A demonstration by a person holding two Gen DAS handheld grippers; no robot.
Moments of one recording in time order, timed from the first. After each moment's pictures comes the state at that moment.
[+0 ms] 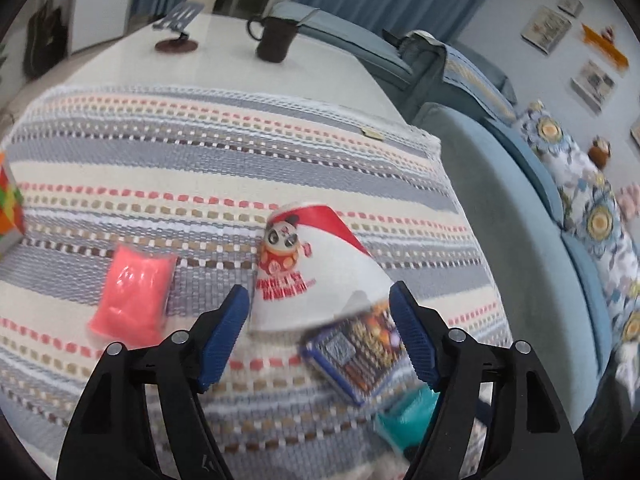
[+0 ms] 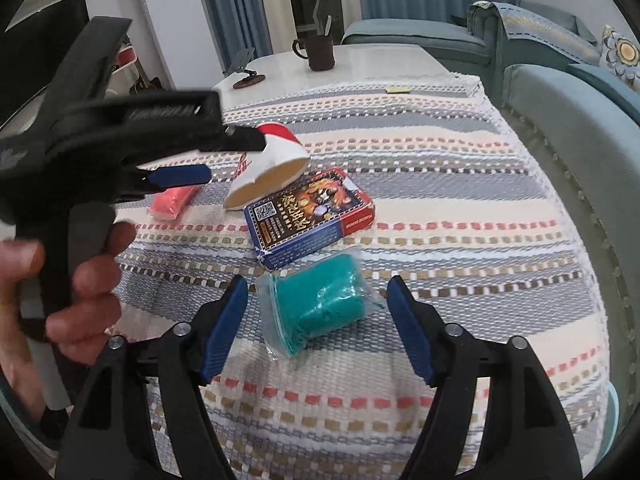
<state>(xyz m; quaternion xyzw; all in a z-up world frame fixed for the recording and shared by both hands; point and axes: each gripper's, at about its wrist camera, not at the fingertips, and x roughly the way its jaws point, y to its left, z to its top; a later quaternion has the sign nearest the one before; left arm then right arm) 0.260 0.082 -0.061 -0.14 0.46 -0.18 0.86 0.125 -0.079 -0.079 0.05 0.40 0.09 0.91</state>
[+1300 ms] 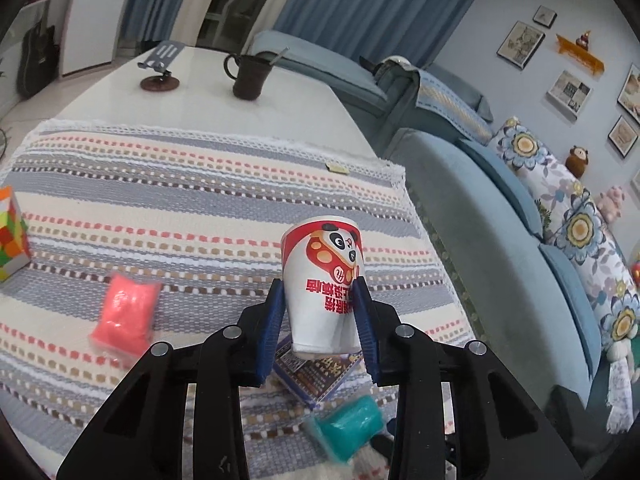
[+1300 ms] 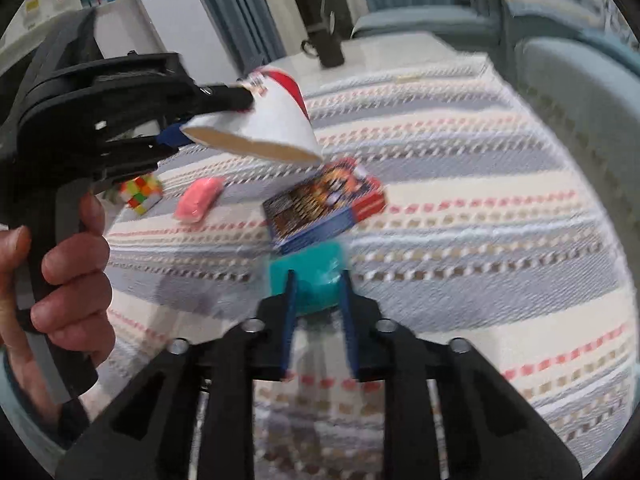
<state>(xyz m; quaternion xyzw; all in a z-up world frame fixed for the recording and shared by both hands) 0.231 0.076 -0.020 -0.15 0.40 -0.21 0.88 0.114 -0.096 -0.081 0.12 0.41 0.13 0.89</state>
